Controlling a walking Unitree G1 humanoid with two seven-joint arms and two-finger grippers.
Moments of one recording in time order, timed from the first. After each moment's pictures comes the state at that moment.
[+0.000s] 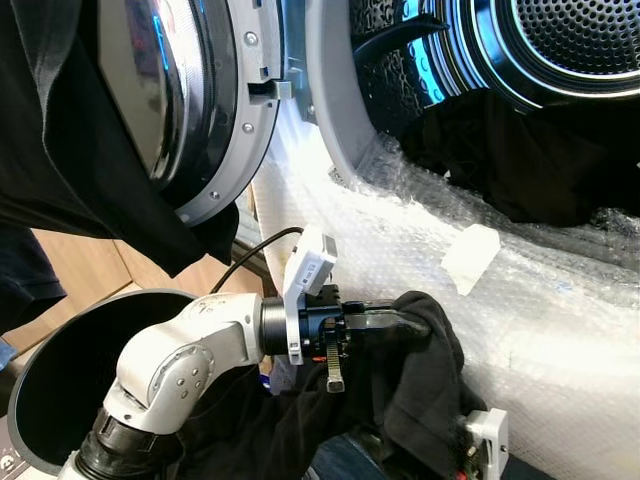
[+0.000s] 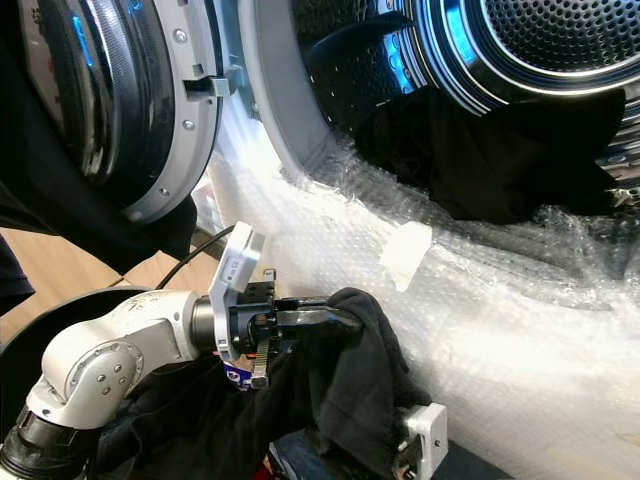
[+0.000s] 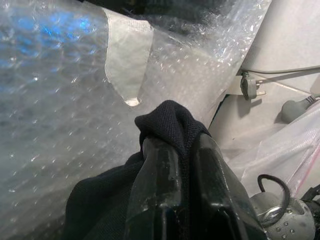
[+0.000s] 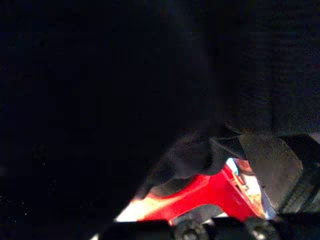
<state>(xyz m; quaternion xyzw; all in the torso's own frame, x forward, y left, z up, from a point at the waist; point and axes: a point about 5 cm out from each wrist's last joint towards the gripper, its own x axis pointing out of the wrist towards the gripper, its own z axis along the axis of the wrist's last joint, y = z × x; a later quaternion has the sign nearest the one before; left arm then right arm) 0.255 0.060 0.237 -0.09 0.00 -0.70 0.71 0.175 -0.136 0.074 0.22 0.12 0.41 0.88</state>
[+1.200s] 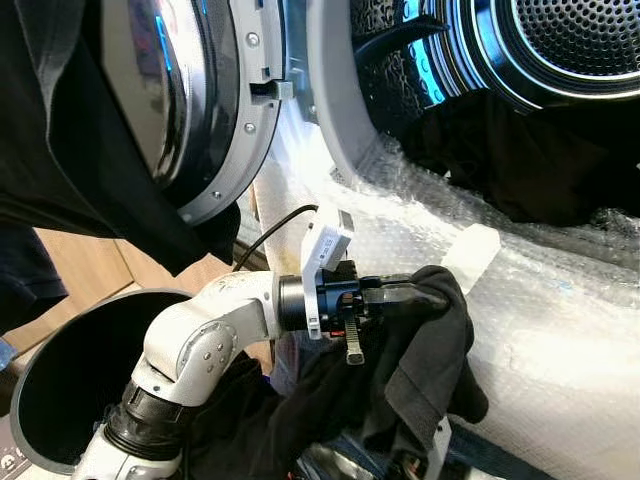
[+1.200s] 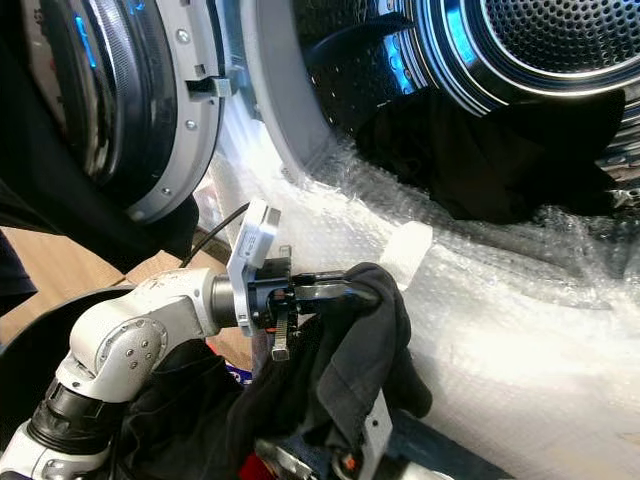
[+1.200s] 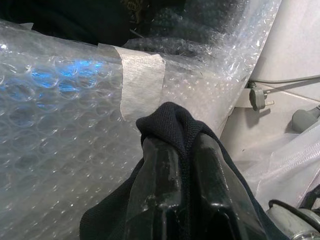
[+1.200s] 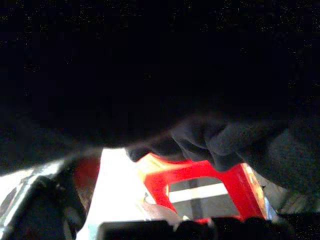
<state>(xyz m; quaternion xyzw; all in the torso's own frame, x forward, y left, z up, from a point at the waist) 0.271 0.048 0.246 -0.09 -0.03 -0.70 0.71 0.190 -0.109 0.077 0.13 0.17 0.49 0.85</state>
